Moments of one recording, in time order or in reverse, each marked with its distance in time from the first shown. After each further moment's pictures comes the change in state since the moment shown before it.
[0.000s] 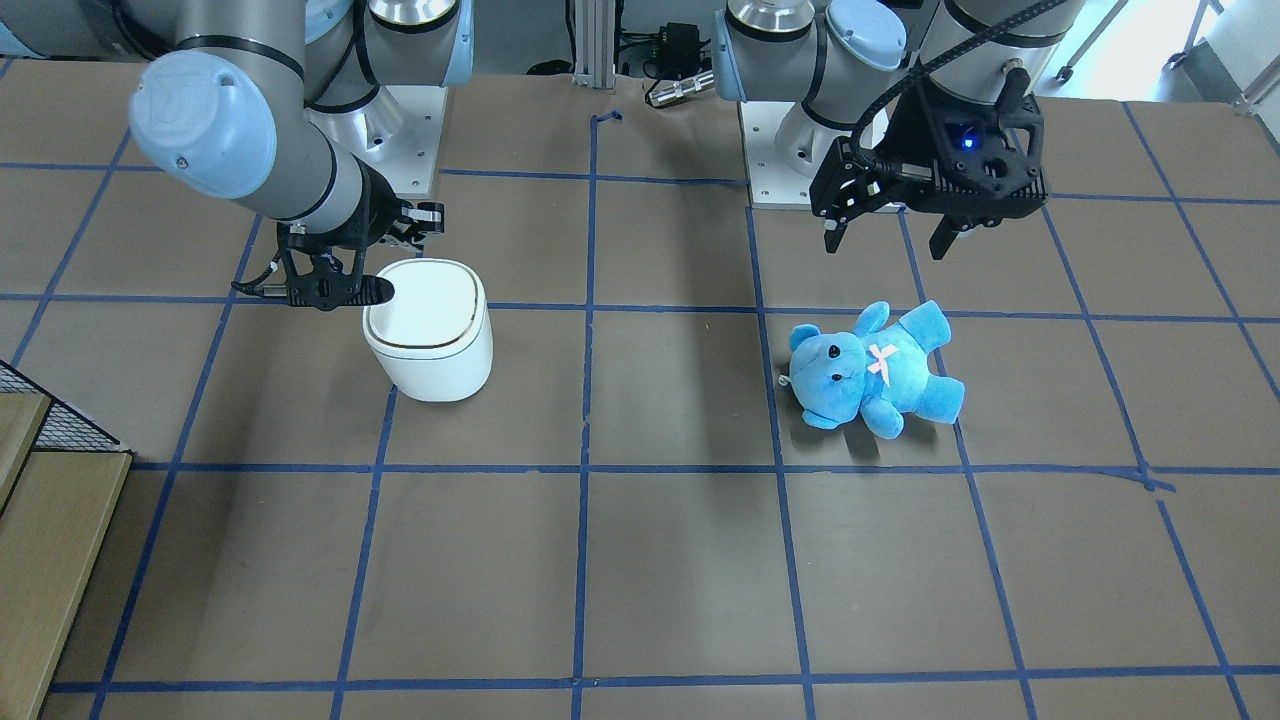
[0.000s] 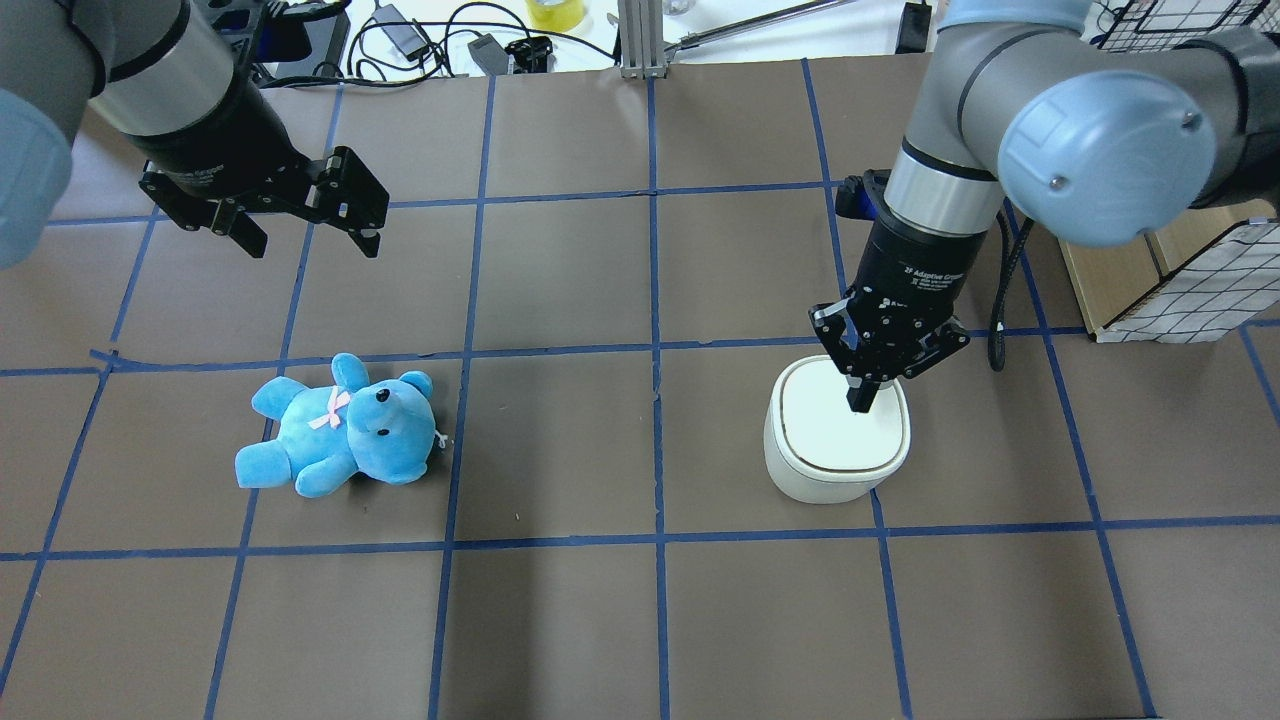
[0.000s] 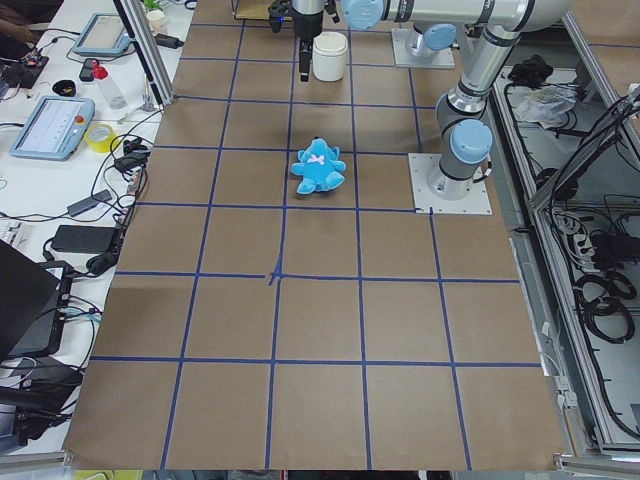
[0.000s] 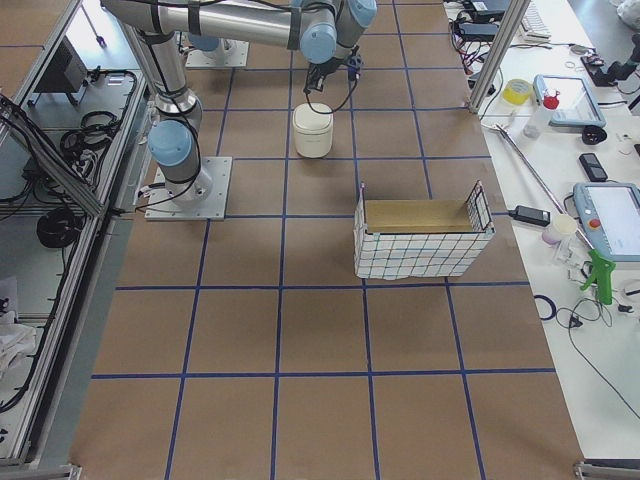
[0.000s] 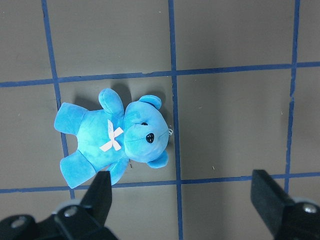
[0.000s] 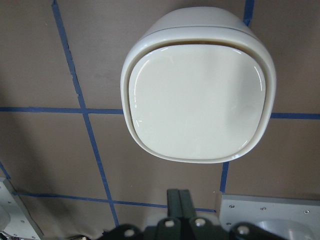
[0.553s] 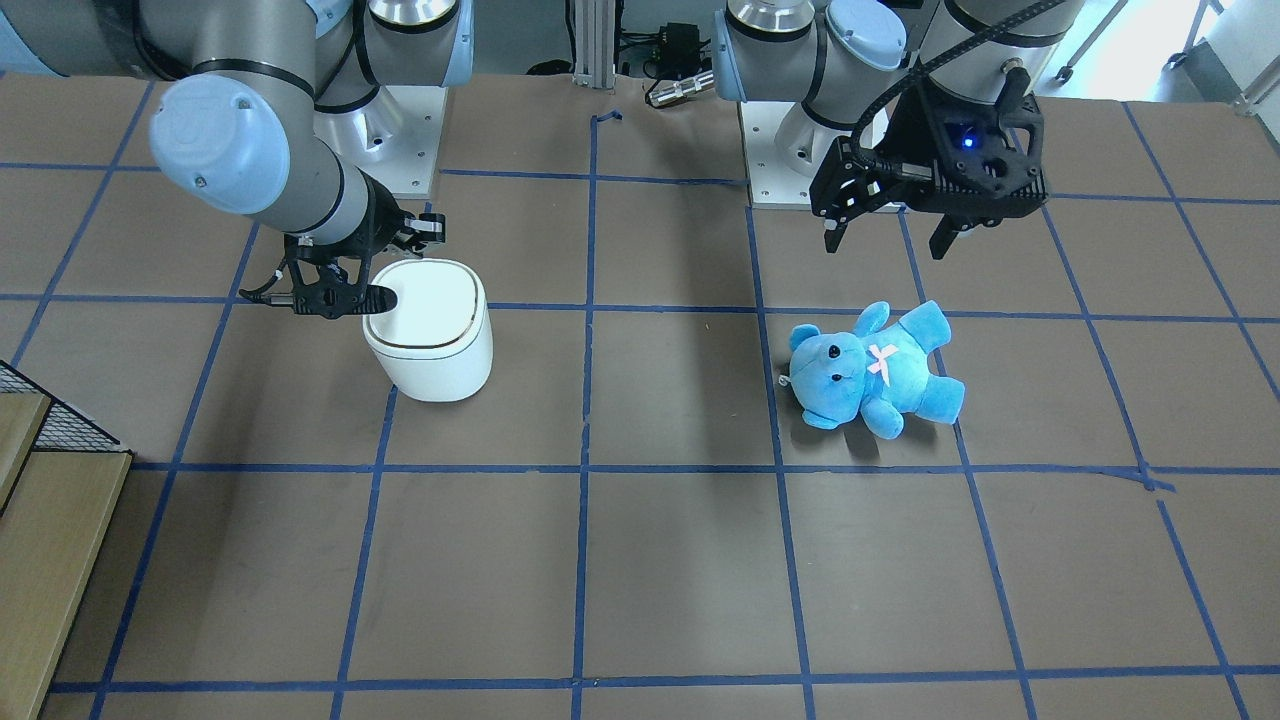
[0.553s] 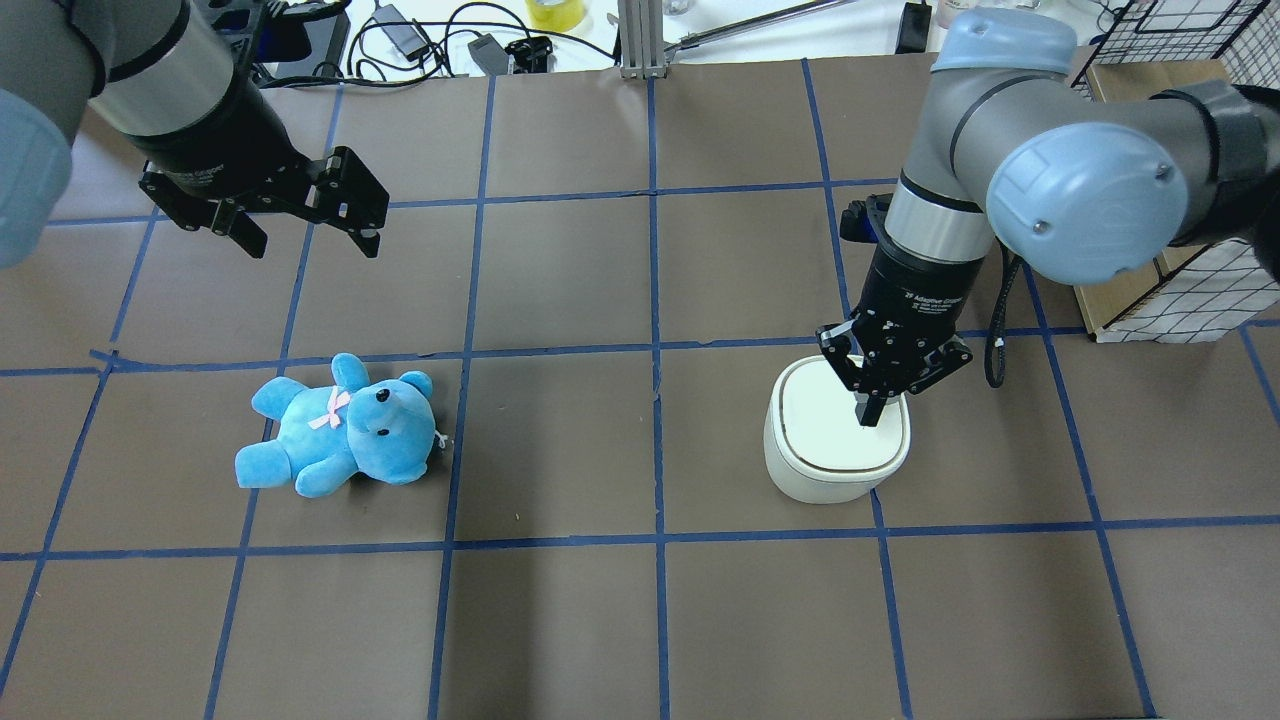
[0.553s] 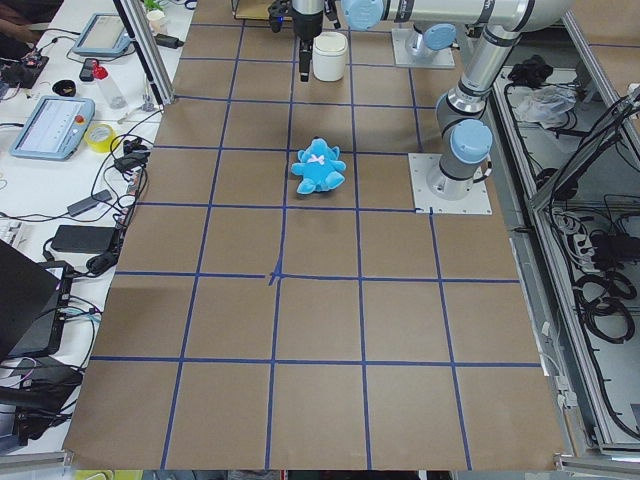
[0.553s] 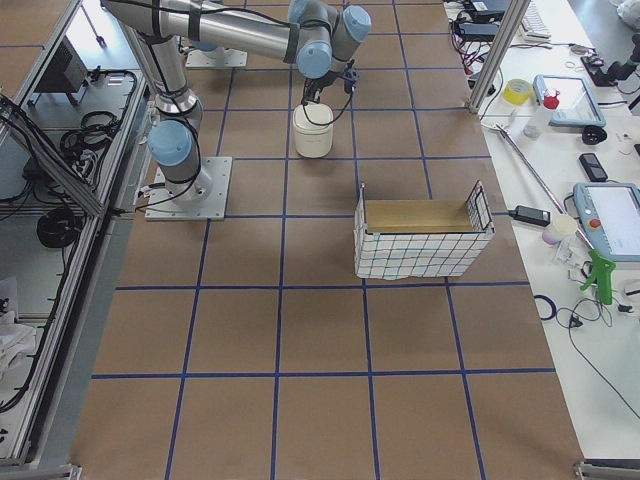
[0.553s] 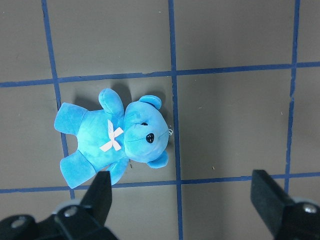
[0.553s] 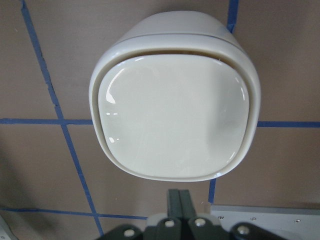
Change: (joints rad) left arm 0.000 0.000 0.000 0.000 0.000 0.000; right arm -0.014 0.001 0.048 -0.068 -0.050 0.004
